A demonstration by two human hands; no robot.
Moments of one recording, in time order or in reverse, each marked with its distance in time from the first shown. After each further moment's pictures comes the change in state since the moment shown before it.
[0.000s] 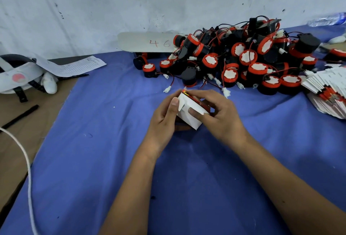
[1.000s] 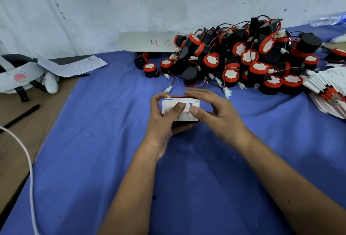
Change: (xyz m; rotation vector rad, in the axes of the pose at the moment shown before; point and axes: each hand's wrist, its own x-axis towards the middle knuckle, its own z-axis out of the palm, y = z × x) left_hand 0.002 -0.005 -0.003 -0.261 0.108 -0.145; right_hand 0.000 -0.006 -0.002 0.212 -0.126 0.151
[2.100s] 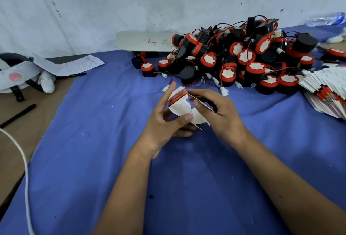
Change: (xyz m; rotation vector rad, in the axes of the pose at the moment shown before) left_hand -0.005 0.004 -0.003 0.224 -0.221 0.025; right_hand 0.000 -0.003 -0.003 -0.139 0.090 -0.079
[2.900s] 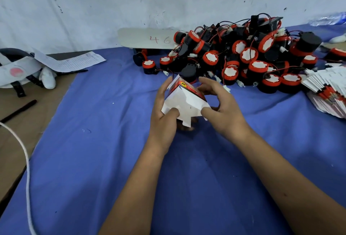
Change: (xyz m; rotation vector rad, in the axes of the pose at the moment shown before) left_hand 0.002 -0.001 0.015 0.052 0.256 0.172; right_hand 0.002 0.004 -0.001 -0.043 0.035 0.132
